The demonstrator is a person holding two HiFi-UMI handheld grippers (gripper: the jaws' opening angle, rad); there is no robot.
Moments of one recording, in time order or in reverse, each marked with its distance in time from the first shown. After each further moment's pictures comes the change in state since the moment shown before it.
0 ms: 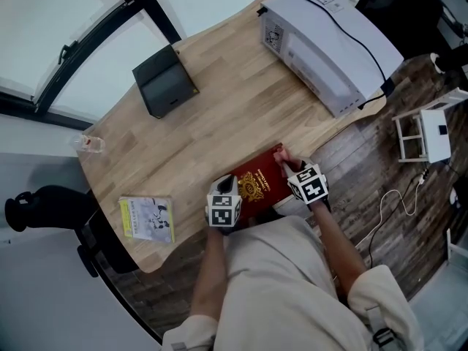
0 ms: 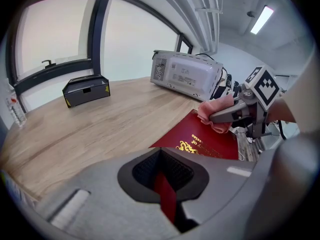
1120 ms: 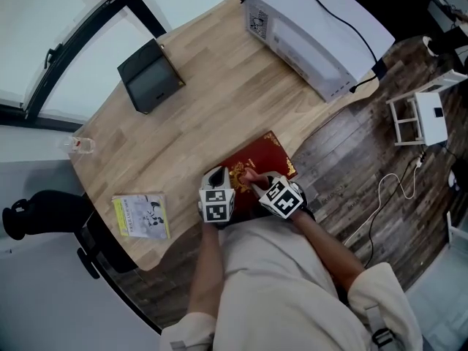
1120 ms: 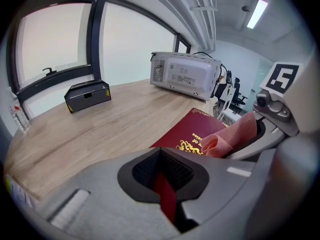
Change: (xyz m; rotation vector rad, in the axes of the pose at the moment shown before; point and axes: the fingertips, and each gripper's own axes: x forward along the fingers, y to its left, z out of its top) left arm -0.001 0.000 0.001 0.048 -0.018 0.042; right arm 0.010 0.127 -0.037 -0.109 0.088 0.287
